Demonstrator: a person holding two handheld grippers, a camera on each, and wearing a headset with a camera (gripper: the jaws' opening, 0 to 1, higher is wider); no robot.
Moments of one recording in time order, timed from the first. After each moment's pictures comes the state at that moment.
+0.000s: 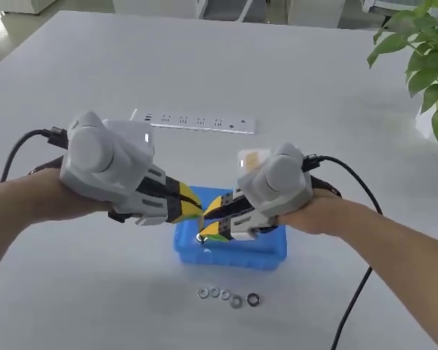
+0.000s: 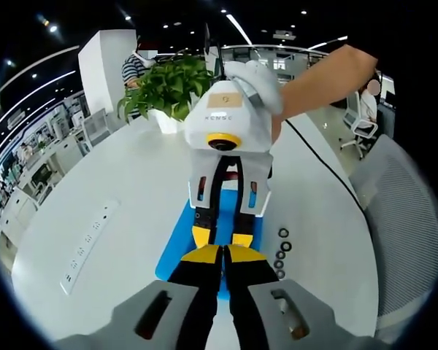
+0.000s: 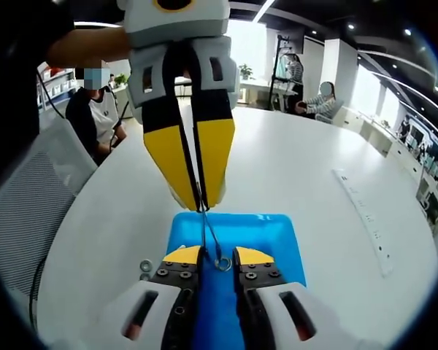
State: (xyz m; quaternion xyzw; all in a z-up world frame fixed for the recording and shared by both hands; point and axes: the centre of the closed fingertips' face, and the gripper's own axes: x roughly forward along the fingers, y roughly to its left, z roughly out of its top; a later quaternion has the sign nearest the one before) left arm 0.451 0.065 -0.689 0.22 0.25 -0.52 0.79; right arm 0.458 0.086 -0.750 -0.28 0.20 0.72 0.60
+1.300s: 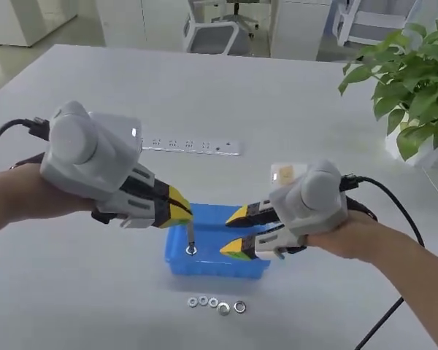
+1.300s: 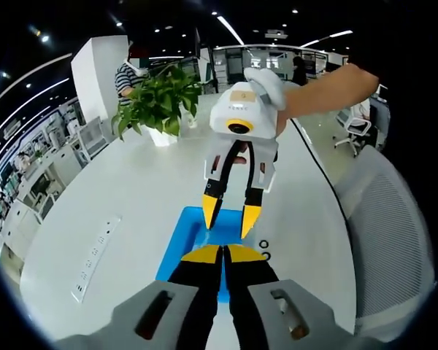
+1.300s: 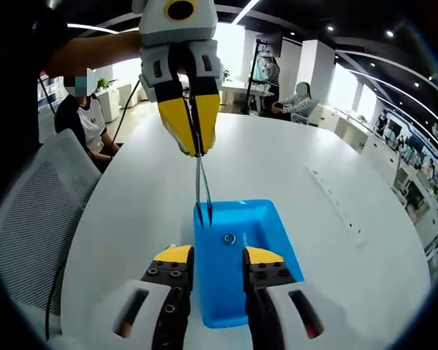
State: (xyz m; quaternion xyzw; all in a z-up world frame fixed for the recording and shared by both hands) left arm 0.421 0.054 -0.639 0.24 0.24 -0.53 0.78; right arm 0.442 0.028 -0.708 -0.28 0.20 0.67 0.66
